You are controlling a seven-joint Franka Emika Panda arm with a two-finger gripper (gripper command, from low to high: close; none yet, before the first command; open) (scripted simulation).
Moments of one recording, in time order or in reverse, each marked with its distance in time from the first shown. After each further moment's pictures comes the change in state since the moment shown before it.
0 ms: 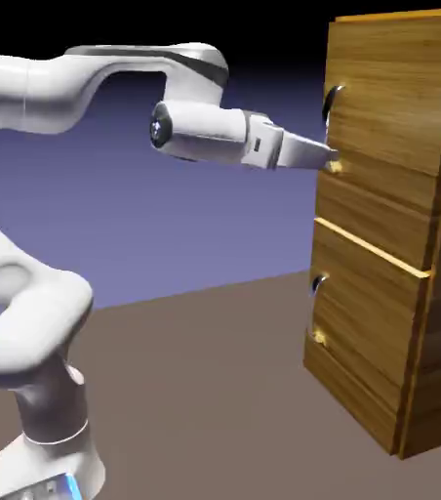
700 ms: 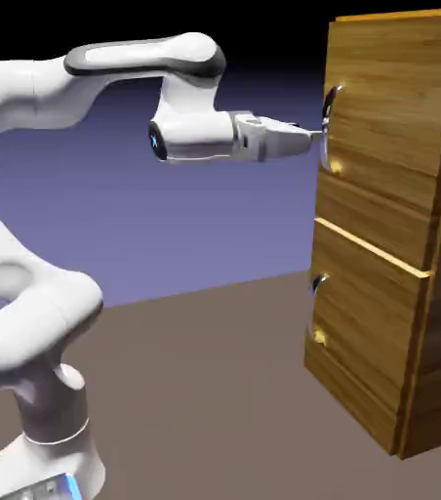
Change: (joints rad) arm -0.309 0.011 0.293 0.232 0.742 -0.011 -0.598
